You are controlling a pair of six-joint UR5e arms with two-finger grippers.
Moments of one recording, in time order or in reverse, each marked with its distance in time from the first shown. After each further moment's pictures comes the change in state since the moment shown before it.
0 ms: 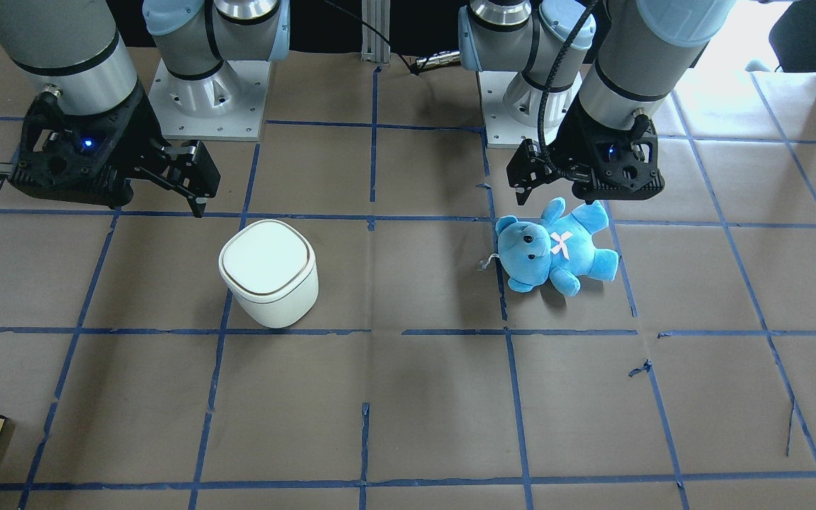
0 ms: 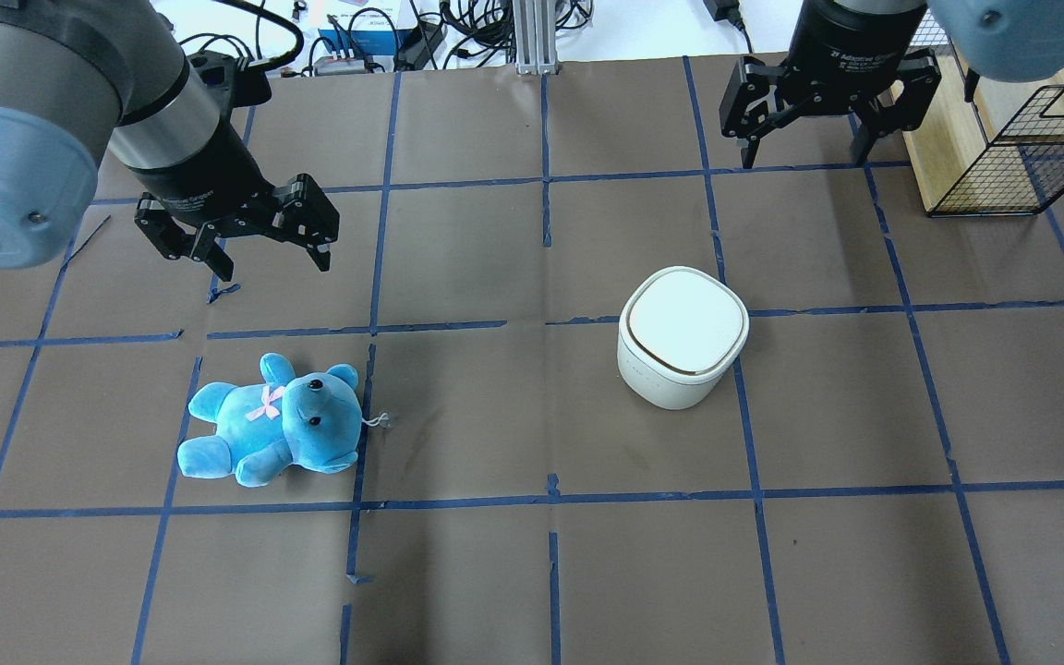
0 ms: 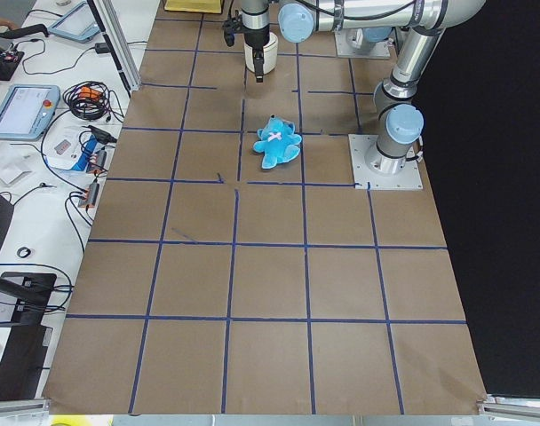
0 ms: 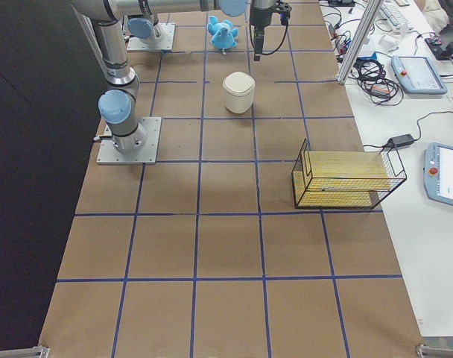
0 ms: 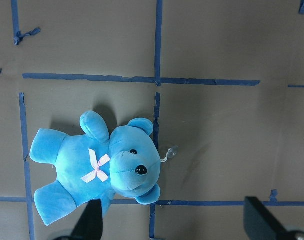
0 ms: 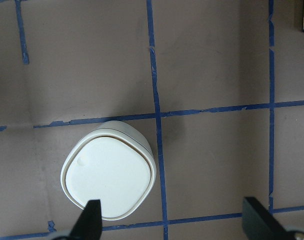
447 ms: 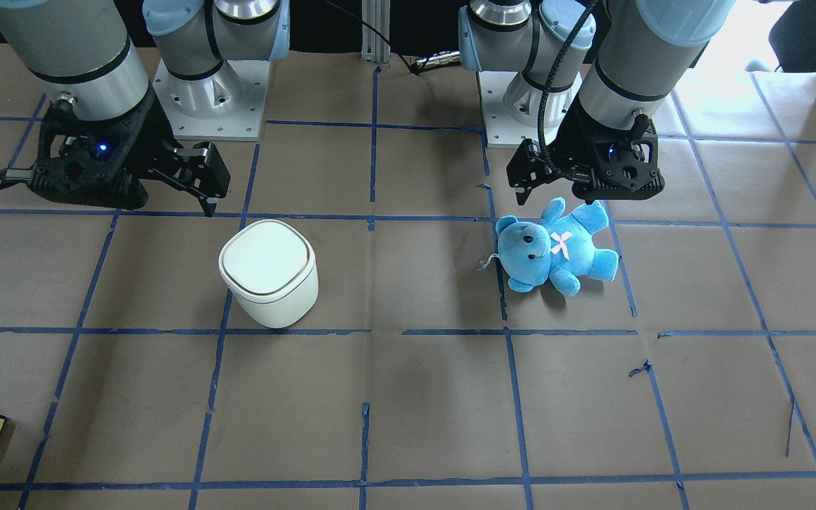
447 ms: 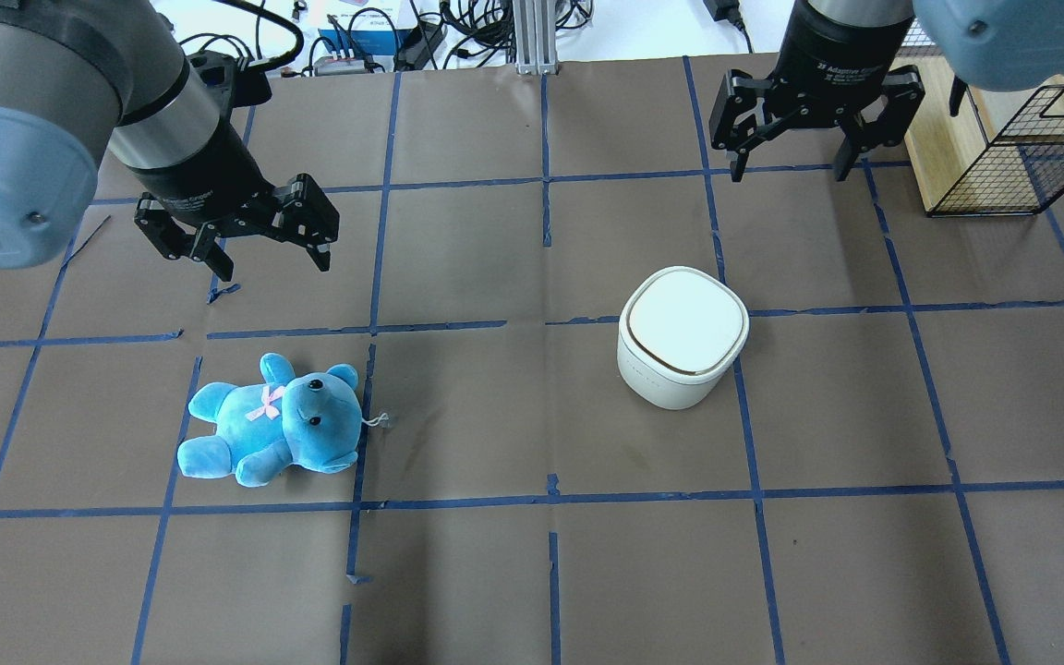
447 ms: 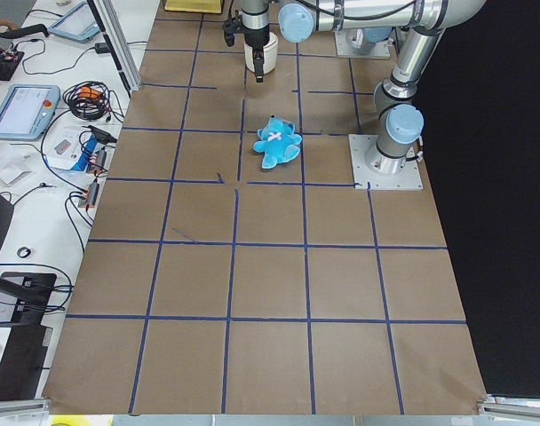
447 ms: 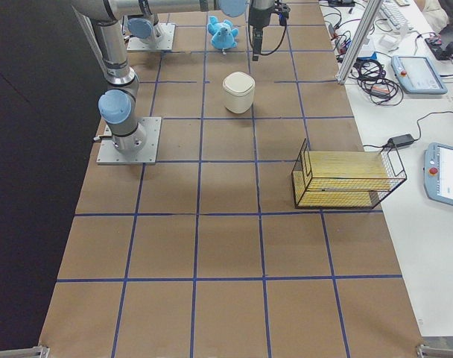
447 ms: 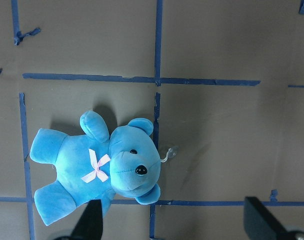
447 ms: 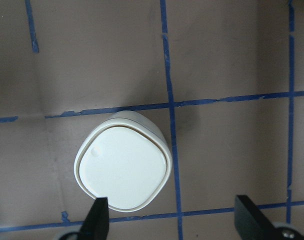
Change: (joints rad) left arm 0.000 0.000 0.000 0.000 0.000 0.000; right arm 0.014 0.004 0.035 0.001 0.055 0.038
